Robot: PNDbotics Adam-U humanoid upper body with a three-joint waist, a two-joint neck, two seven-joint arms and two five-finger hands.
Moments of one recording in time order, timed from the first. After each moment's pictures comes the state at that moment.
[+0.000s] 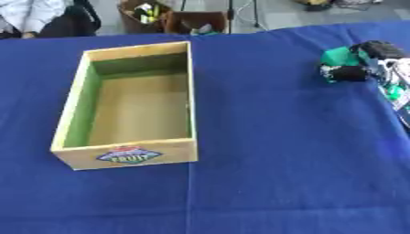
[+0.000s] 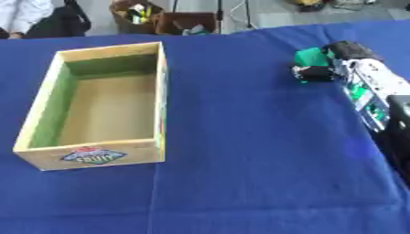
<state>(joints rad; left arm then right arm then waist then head) -0.36 0.39 0.11 -1.98 -0.06 -0.14 0.63 -0.93 -0.73 0.22 -1.11 0.89 0.43 0.35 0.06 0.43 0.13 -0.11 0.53</state>
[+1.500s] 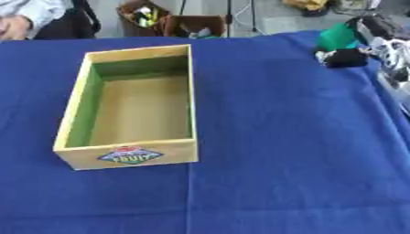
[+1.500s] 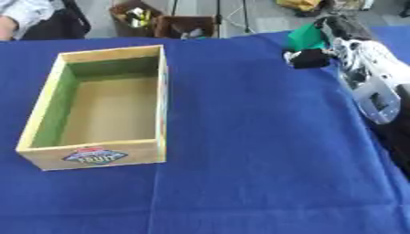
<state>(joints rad) -0.38 0.39 0.11 -1.98 -0.05 -0.14 0.63 -0.94 -0.75 0.24 -1.35 0.73 0.50 0.29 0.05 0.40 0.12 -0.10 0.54</state>
